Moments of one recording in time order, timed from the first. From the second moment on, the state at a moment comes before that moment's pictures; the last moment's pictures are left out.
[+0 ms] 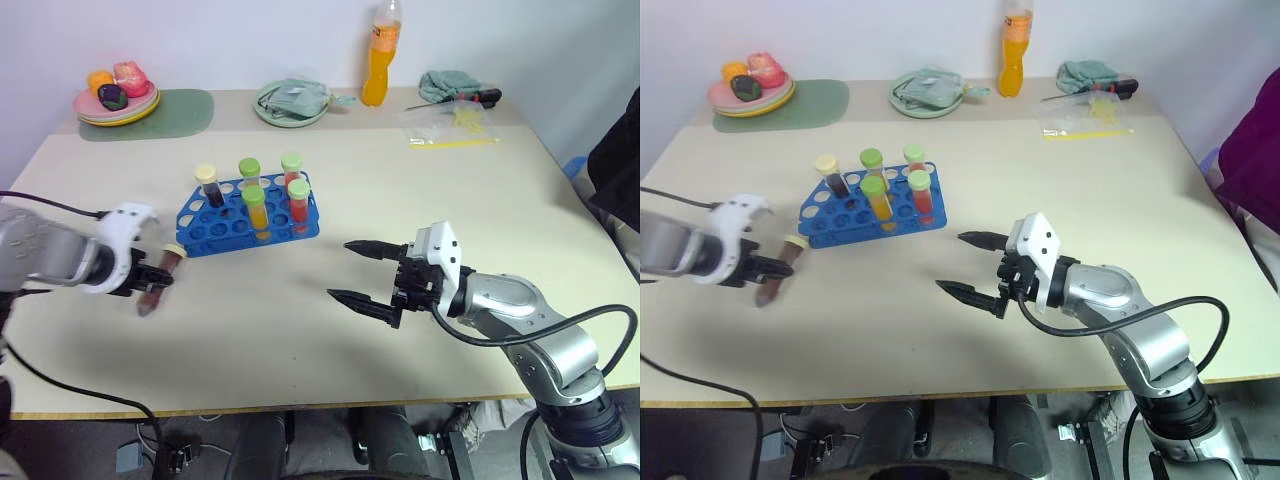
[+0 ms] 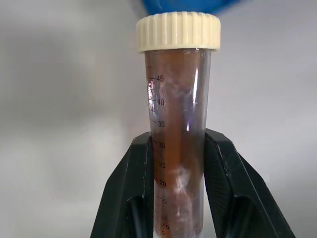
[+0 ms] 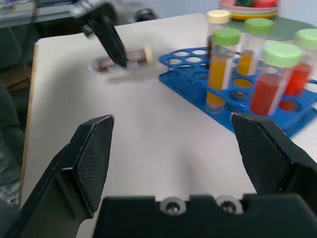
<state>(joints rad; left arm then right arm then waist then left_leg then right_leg) -0.47 1.21 0.16 -0.13 -0.95 1.48 -0.36 -0.25 -0.60 0.10 -0.56 0.54 0.58 0.76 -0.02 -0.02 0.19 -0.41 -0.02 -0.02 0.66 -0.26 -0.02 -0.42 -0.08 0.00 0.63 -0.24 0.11</state>
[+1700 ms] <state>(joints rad) -0.21 0.14 0.07 0.04 -0.07 -0.16 -0.08 -0.33 -0.53 0.15 -0.52 0.52 0.57 0.75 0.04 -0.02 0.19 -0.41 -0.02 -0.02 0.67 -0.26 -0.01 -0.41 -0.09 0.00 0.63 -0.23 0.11</state>
